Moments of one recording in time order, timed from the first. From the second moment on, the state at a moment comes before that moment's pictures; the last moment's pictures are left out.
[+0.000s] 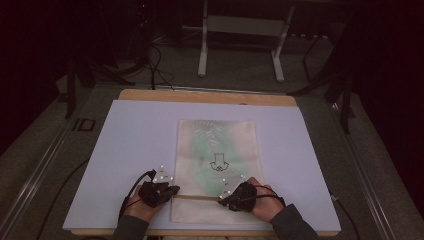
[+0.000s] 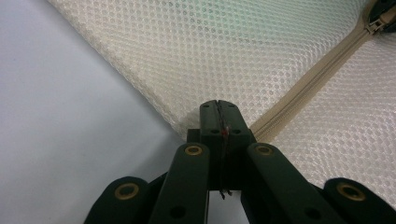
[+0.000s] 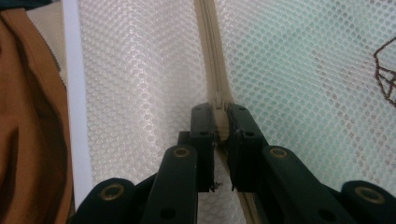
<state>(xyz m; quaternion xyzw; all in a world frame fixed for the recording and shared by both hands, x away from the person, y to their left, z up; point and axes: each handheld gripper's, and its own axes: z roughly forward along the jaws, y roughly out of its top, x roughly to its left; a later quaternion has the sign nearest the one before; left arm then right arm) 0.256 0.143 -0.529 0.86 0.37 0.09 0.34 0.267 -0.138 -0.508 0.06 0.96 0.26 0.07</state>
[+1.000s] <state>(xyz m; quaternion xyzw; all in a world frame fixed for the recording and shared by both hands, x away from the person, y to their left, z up) 0.256 0.143 -0.529 0.86 0.38 0.09 0.34 0.266 -0.151 -0.508 0.07 0.96 0.25 0.07</state>
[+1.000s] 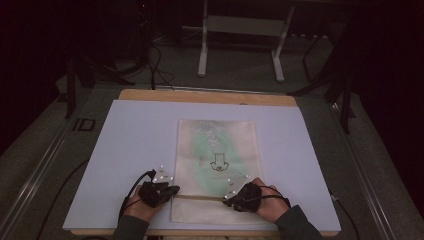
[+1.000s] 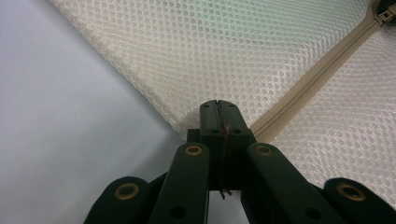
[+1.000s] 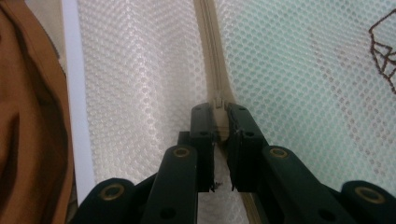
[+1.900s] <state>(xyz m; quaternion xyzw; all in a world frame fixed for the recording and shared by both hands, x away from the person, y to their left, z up) 0.256 0.143 -0.529 0.86 0.38 0.09 0.34 0.266 -0.162 -0.506 0.08 0.96 0.25 0.07</state>
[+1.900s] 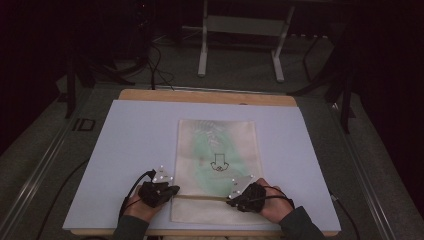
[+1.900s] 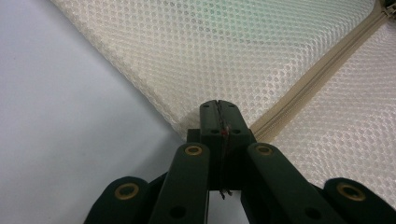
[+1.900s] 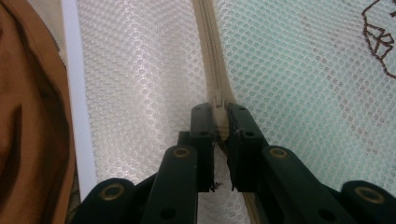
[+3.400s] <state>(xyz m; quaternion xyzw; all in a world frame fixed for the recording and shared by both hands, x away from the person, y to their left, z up) 0.256 0.143 -0.529 0.86 0.37 0.09 0.34 0.265 -0.178 -0.507 0.09 0.96 0.25 0.07</state>
